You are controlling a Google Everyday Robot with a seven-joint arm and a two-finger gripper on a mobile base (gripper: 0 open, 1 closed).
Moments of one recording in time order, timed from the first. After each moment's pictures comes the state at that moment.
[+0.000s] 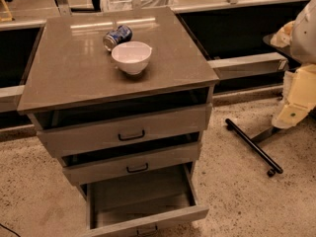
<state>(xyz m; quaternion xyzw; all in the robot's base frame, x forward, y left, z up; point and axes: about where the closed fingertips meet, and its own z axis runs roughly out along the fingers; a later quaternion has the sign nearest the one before) 0.438 -0.216 0.978 -0.60 0.78 -0.04 0.16</state>
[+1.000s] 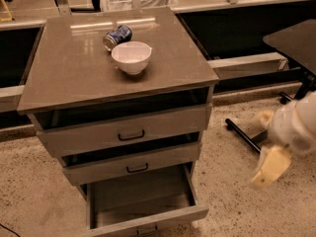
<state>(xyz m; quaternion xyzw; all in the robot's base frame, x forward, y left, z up) 0.417 -0.222 0.800 -0.55 0.80 0.13 0.19</state>
